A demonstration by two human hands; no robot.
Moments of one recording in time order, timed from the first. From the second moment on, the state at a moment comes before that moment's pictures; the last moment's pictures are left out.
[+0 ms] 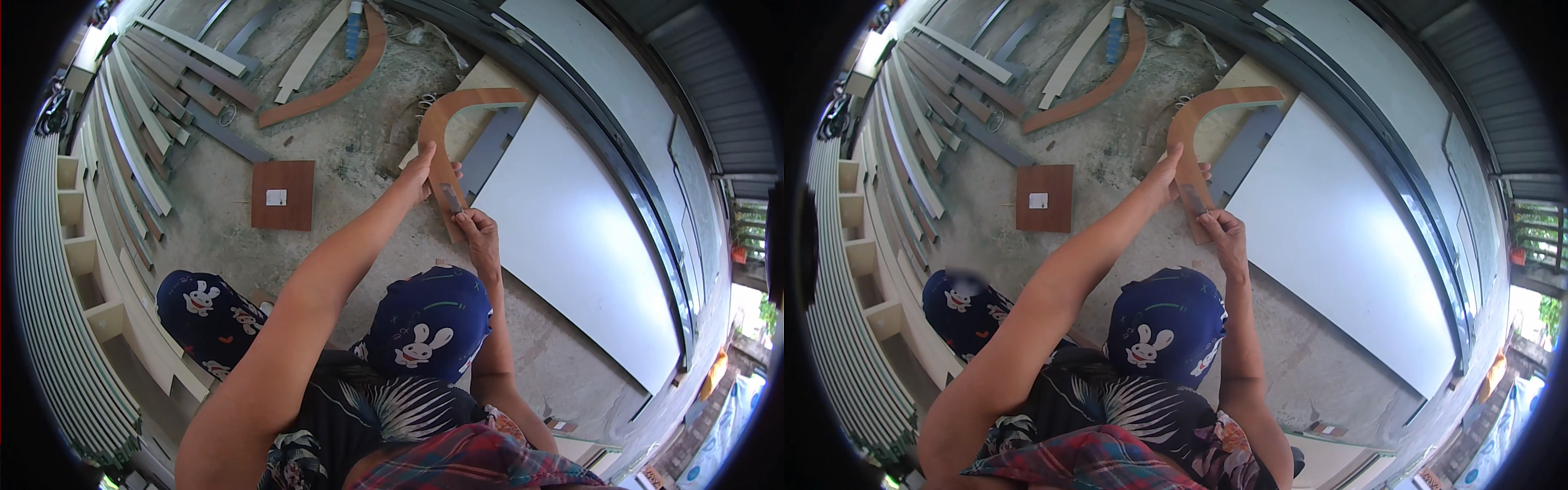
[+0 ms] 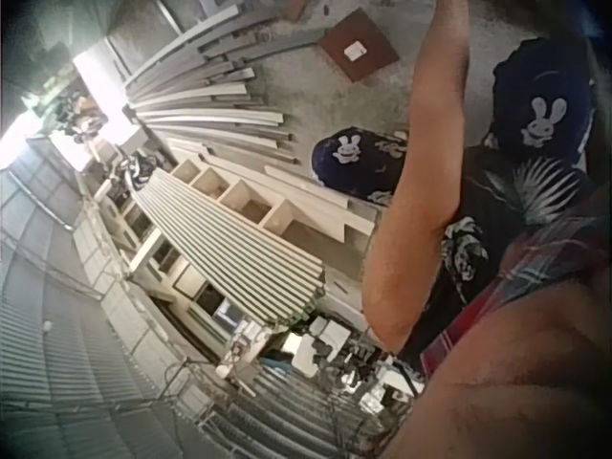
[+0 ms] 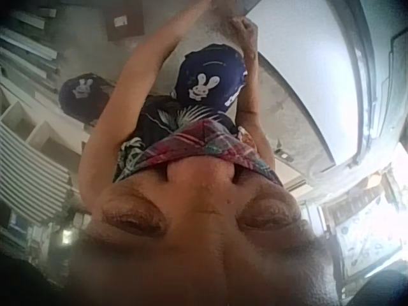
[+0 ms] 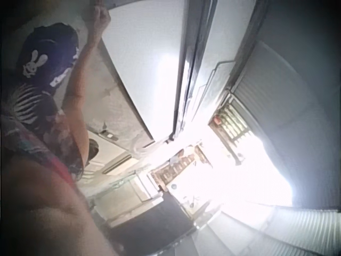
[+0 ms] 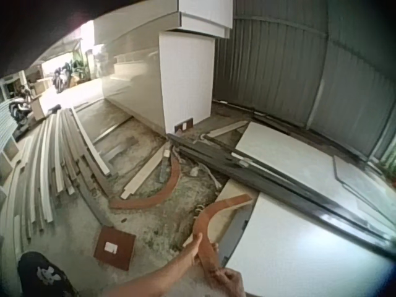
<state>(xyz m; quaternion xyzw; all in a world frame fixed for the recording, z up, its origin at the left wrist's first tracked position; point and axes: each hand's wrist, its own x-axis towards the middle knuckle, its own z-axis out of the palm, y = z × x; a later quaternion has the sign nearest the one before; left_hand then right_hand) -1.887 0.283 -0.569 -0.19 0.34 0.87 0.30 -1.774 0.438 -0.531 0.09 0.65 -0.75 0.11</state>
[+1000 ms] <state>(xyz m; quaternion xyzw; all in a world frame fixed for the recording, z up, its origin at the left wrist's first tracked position) -1.816 0.074 -0.636 -0.38 0.64 0.66 -0.09 -1.869 0.437 -0.663 0.14 0.63 -0.75 0.10</state>
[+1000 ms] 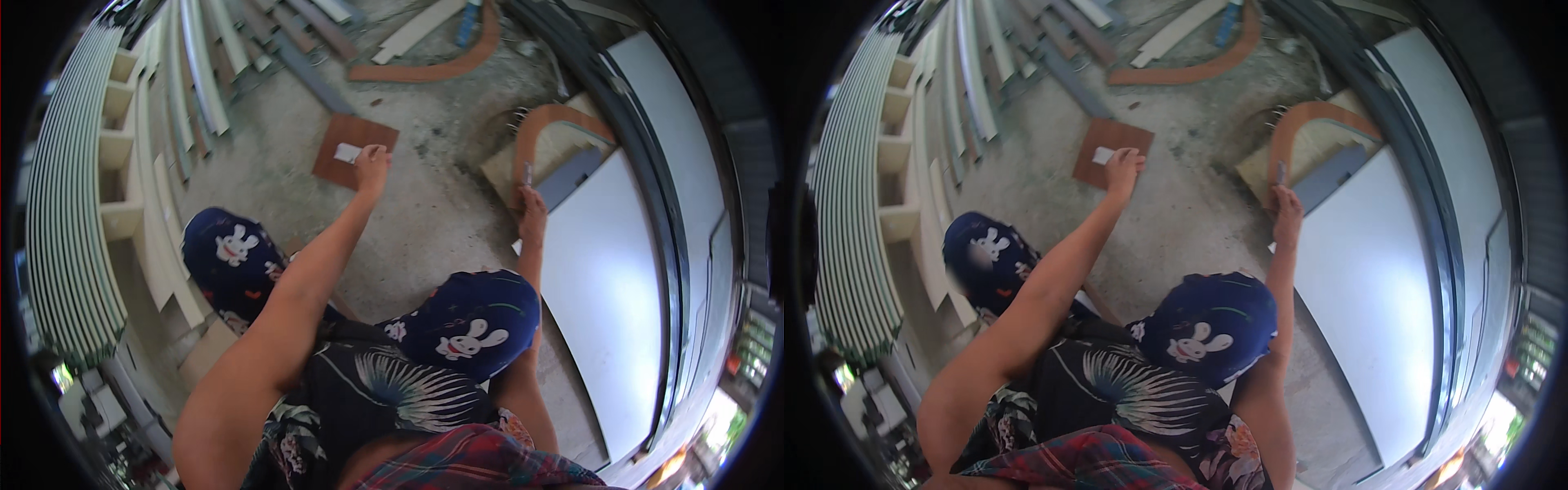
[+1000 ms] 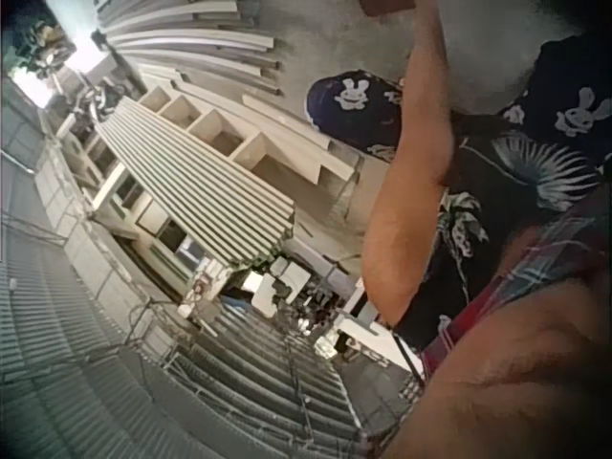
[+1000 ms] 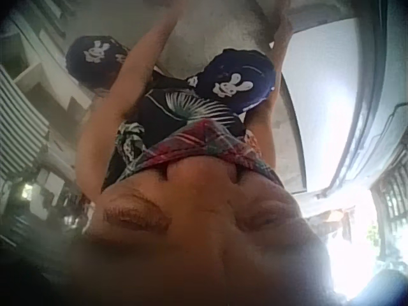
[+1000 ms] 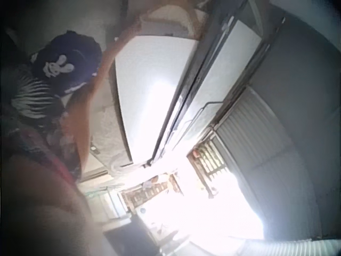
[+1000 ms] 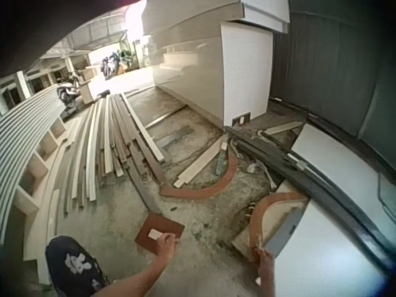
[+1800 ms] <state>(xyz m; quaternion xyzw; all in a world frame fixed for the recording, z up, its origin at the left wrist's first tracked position) -1.748 -0.009 -0.710 -0.75 0.52 0.41 -0.06 -1.879 0.388 -0.636 0.06 0.85 -0.52 0.11</state>
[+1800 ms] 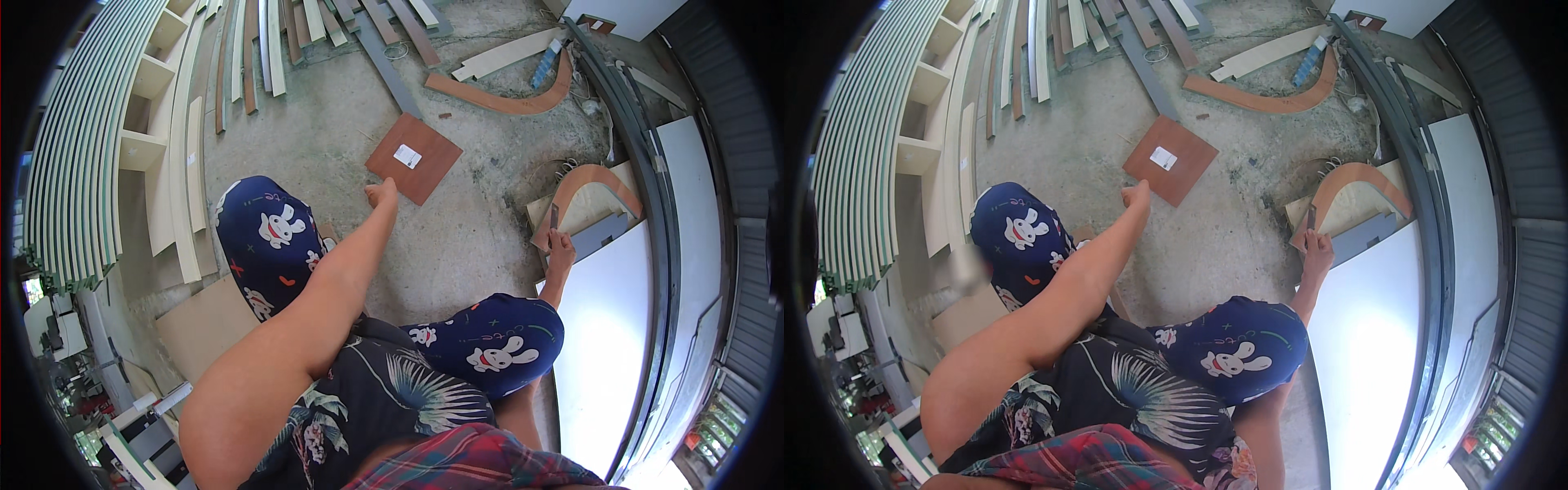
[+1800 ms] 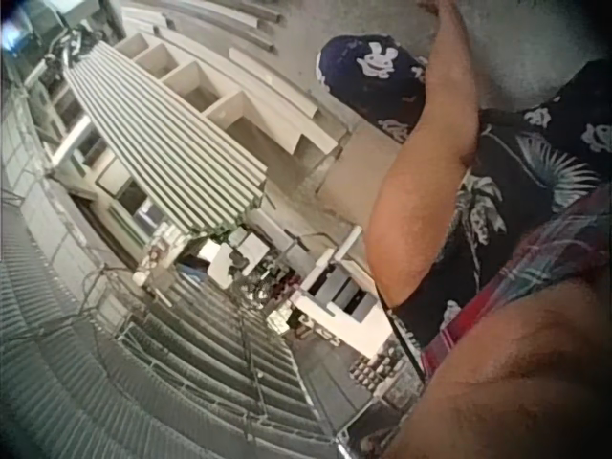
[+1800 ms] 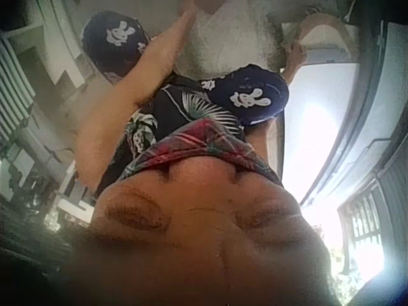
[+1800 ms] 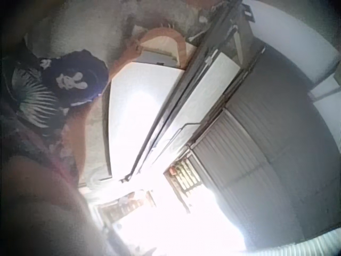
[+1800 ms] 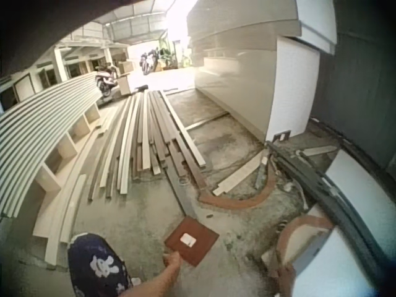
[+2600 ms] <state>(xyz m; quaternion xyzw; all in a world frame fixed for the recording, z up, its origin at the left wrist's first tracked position) -1.768 -0.011 -0.720 -0.70 0.45 0.53 -0.15 -1.805 0.397 -0.599 0.21 0.70 -0.66 0.18</state>
